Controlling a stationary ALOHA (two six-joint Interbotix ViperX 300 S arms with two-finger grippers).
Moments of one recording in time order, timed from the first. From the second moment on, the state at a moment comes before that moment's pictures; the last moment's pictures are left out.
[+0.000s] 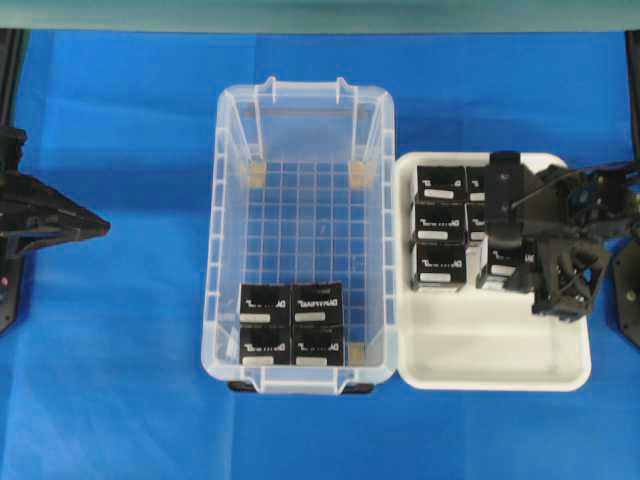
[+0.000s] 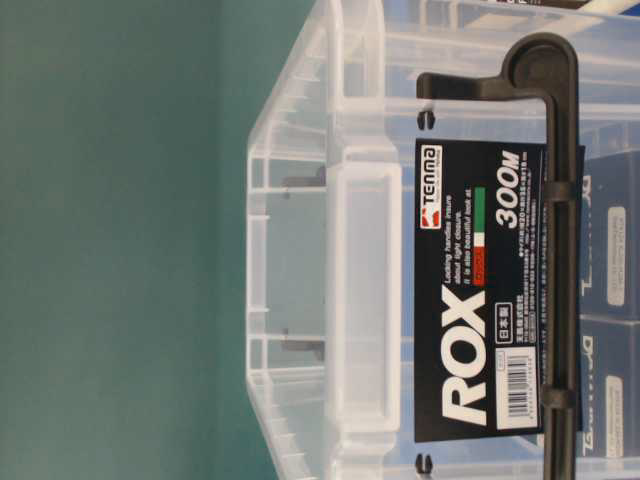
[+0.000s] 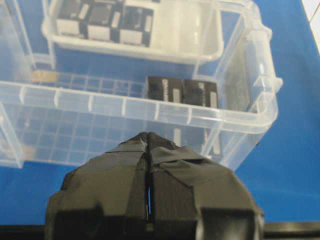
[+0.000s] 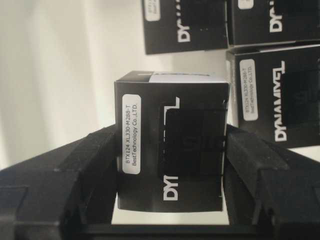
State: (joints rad) left arm 0.03 -1.02 1.01 0.02 0.31 -0.13; right arm -0.15 -0.46 0.95 0.20 0.73 -0.17
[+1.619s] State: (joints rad) left arm 0.03 -1.00 1.01 0.02 0.29 -0.13; right arm -0.15 -0.33 0.95 0.18 0.61 -0.21
